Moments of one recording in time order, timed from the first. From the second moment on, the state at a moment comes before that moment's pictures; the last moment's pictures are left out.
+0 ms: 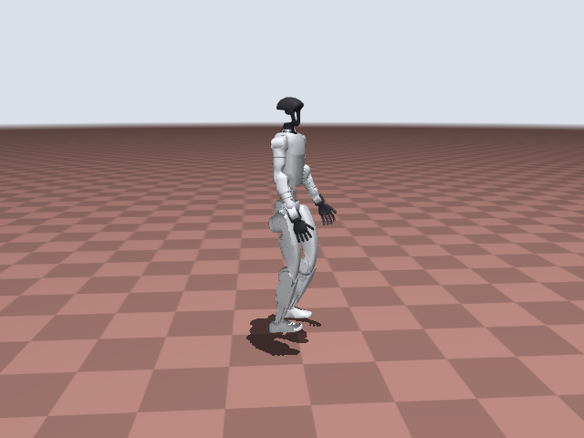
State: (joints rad) left arm -0.01 0.26 0.10 1.19 -0.12 -0.13 -0.27; right arm -0.08 -0.22 0.19 1.20 -0.13 -0.08 0.35; waist 0.06 -0.05 -0.10; left_leg -0.33 -0.07 0.00 0.58 -0.54 0.11; right_leg -0.24 0.08 0.09 0.37 -0.45 0.05
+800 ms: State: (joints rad) left arm -0.02 0.27 0.01 1.26 0.03 -0.14 -0.29; right arm -0.09 -0.27 0.21 1.14 -0.18 -0.13 0.27; waist -0.13 -0.04 -0.03; left_leg -0.10 -0.13 0.43 0.20 -0.45 0.15; right_leg -0.42 -0.15 -0.02 0.67 -0.46 0.08
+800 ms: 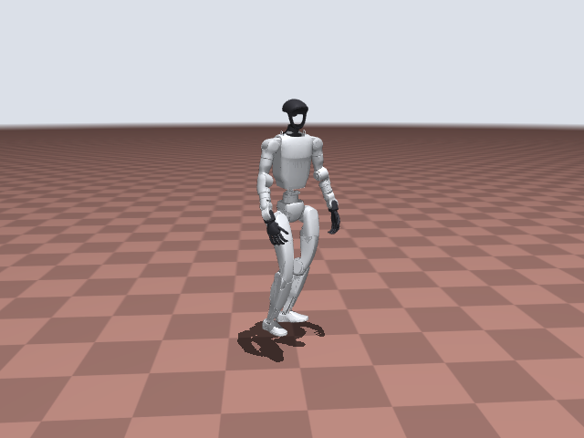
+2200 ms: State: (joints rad) left arm -0.09 0.29 -0.11 1.25 0.32 -0.15 -0.24; right arm -0.09 -0.31 0.22 1.12 -0.27 -0.19 0.18; waist -0.08 -0.05 -0.07; left_leg -0.23 0.05 0.68 -0.03 -0.06 0.03; right_leg -0.25 -0.14 -0.31 0.52 -0.61 -0.05
